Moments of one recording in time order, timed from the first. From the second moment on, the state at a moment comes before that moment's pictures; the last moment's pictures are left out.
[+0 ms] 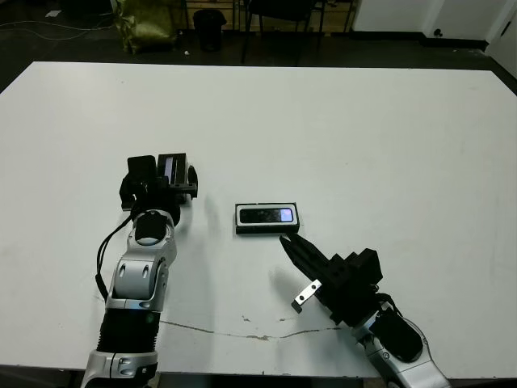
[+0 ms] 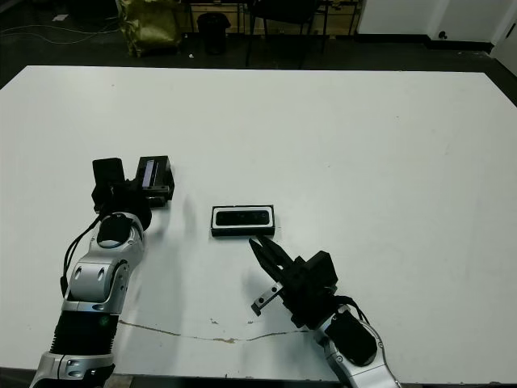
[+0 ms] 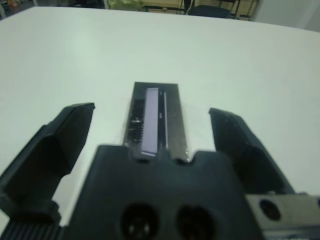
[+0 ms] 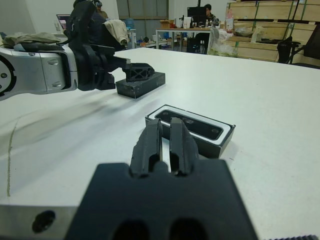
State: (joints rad) left arm -0.31 0.04 0.07 0.06 -0.03 0.47 0.13; right arm 0.21 -0.24 0.29 -0.35 0.15 0.04 0.41
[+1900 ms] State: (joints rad) left arm -0.39 0.10 0.10 0.26 -0.10 0.50 0.09; right arm 0.22 -0.24 0.28 -0.31 0.18 -0.01 0.43
